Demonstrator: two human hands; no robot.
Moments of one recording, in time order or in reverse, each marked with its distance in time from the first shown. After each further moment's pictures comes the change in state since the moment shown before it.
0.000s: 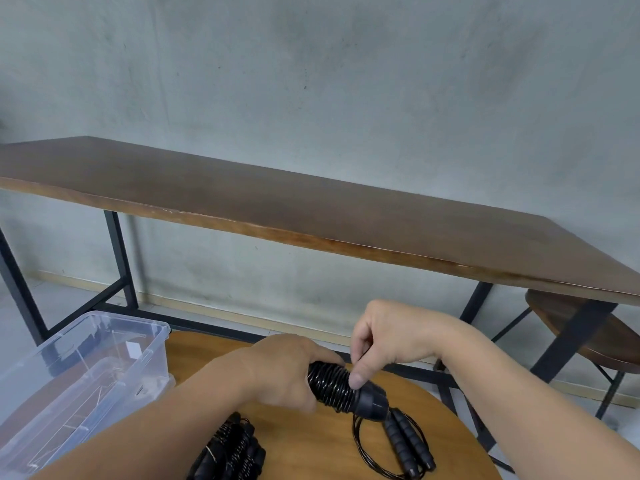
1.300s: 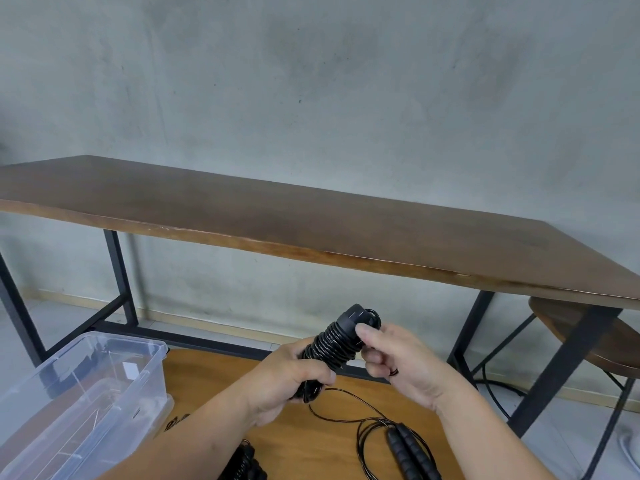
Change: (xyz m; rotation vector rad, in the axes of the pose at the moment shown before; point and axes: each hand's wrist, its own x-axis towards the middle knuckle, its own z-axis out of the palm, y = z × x) left_hand 0.019 -0.010 0.022 -1.198 0.155 -0.020; right_hand 0.019 0.049 0.048 1.206 0.359 -0.129
